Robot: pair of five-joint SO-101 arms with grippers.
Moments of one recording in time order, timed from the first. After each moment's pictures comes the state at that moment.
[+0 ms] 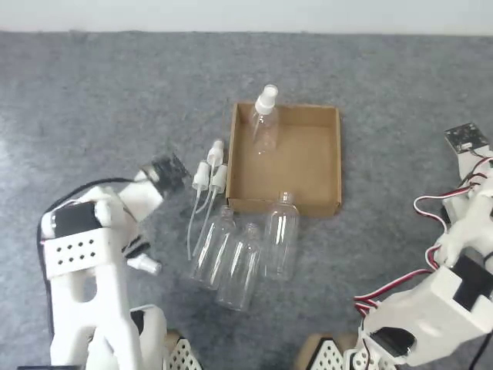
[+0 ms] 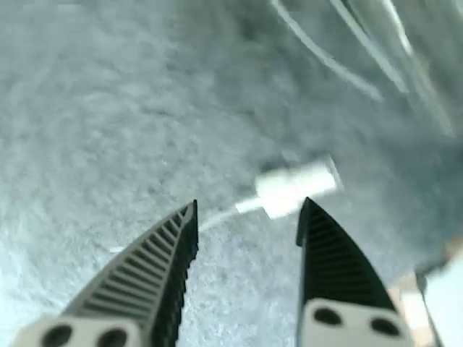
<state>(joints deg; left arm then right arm) -22.1 -41.9 49.6 83.6 -67.6 37.3 12.1 17.5 51.0 54.4</state>
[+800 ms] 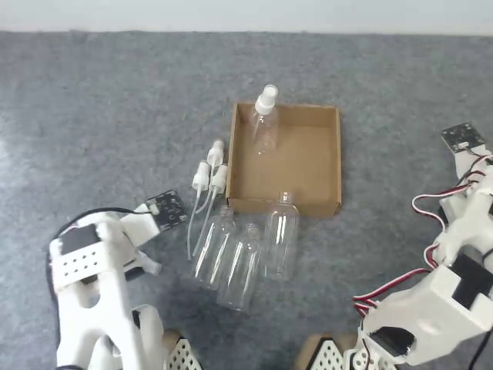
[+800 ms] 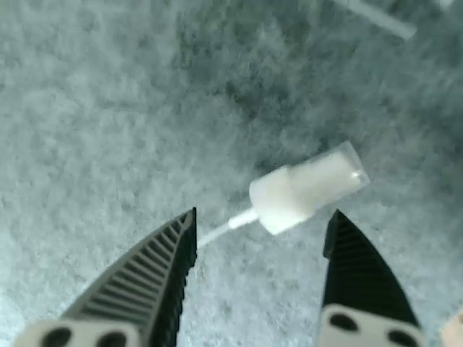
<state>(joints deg) -26.5 -41.9 68.5 62.4 -76.2 36.2 12.3 16.6 53.7 54.5</state>
